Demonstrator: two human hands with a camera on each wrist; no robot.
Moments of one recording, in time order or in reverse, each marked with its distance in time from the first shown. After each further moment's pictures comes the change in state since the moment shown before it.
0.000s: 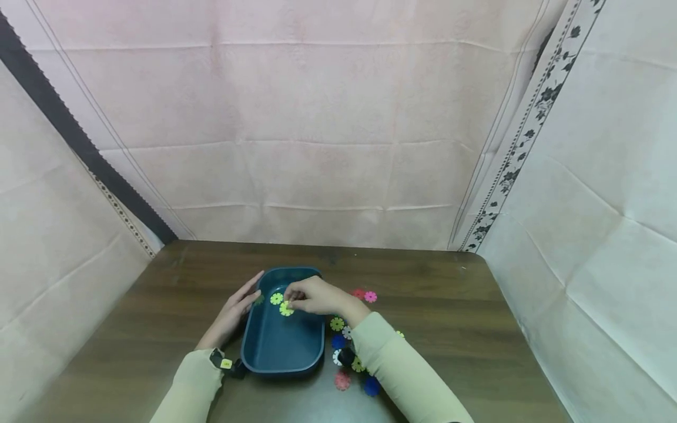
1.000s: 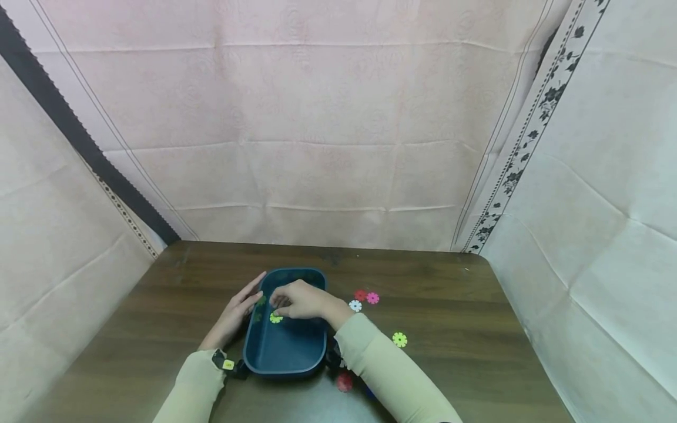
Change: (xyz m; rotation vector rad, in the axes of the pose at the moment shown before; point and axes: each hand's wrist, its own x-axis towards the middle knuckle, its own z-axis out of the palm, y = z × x) left_hand 0.001 0.001 -0.002 -0.016 -0.026 0.004; right_hand 0.031 -0.016 0.016 -0.016 -0.076 0.021
